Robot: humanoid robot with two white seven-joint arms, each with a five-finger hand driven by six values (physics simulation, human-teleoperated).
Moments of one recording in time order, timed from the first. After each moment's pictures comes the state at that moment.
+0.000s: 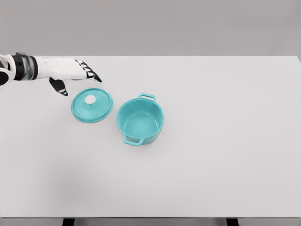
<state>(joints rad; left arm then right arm) -0.98 0.71 -0.85 -1.14 -0.48 -0.61 -0.61 0.07 0.00 -0.20 0.05 0.07 -0.22 -0.03</state>
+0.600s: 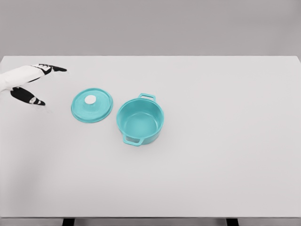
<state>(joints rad) -0.55 0.75 -0.27 -1.14 -0.26 -0.61 -0.61 0.07 0.00 -0.20 0.05 0.07 -0.22 -0.03</state>
